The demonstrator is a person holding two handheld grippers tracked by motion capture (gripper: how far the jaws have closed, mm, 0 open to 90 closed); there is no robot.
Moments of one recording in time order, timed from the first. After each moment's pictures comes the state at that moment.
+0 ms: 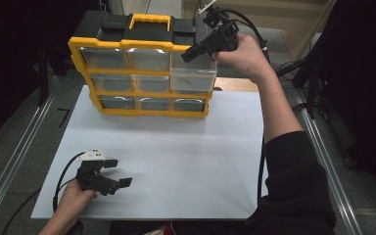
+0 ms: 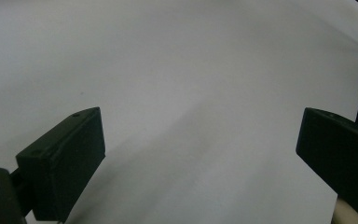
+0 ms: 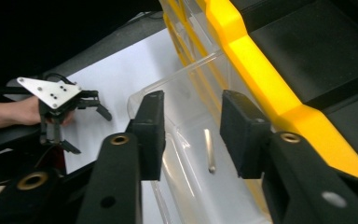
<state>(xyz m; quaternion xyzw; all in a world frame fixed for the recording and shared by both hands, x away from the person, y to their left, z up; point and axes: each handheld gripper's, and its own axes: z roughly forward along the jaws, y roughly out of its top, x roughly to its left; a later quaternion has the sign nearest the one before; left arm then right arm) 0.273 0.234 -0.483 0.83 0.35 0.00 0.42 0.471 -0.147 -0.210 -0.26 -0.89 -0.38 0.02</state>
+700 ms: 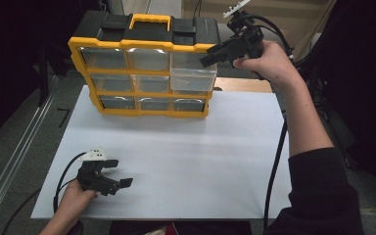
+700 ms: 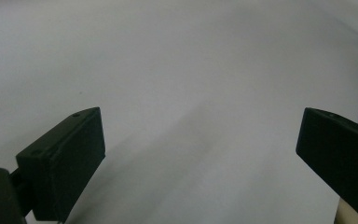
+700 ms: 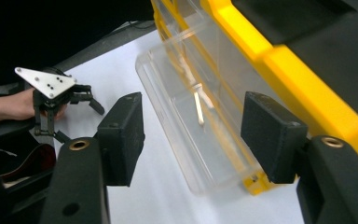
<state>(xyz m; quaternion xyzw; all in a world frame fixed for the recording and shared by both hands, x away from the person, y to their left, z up) 0.273 0.232 -0.483 0.84 0.35 0.00 0.42 0.434 -0.192 -0.205 -0.27 -0.88 -0.39 -0.02</state>
